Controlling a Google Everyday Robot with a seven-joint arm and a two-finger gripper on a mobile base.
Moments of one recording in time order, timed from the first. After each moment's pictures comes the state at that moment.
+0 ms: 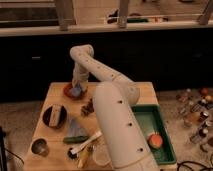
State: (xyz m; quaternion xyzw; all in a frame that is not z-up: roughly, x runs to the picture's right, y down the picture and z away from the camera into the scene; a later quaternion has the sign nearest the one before) arm -0.152 -0.010 0.930 -0.28 -0.27 -0.44 0.81
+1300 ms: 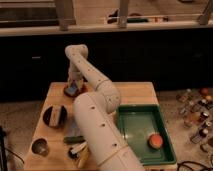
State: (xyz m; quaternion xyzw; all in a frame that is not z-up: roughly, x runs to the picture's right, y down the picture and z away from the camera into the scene) arm -0.201 -0.005 0.959 -0.29 -0.31 -0.48 0.77
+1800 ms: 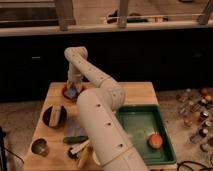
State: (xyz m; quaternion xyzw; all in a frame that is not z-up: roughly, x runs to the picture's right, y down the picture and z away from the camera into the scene) arm -0.188 0.008 0.946 -0.30 -0.31 -0.47 0.77
